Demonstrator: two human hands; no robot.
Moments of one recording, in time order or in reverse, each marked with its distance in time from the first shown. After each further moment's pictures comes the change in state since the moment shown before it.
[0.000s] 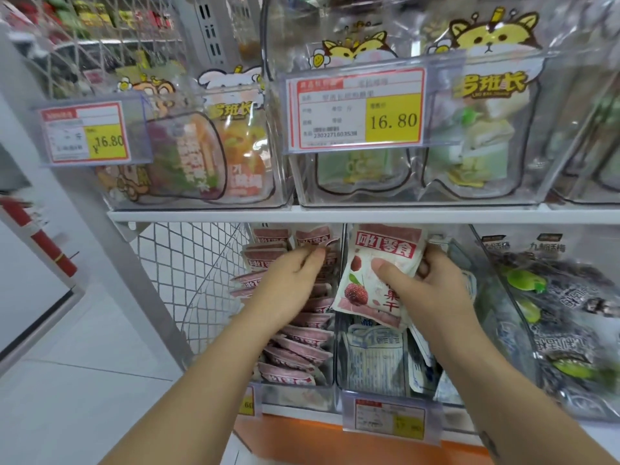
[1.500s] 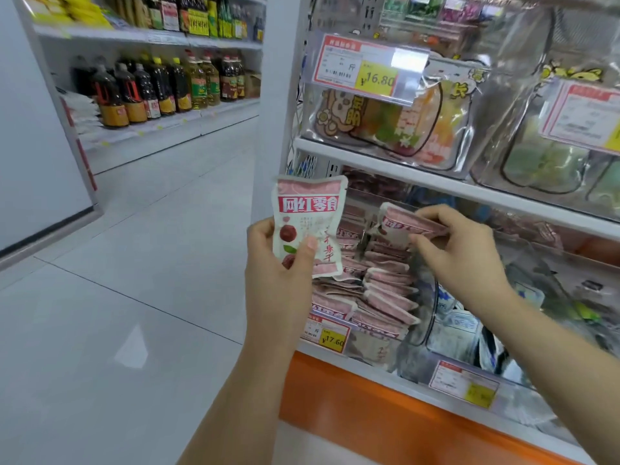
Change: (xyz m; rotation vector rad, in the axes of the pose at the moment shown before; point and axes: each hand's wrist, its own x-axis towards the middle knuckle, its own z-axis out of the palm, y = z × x) left_hand -0.123 -0.069 -0.074 -0.733 0.650 -0.039; right_hand -0.023 -0.029 0.096 -0.968 -0.185 -0.535
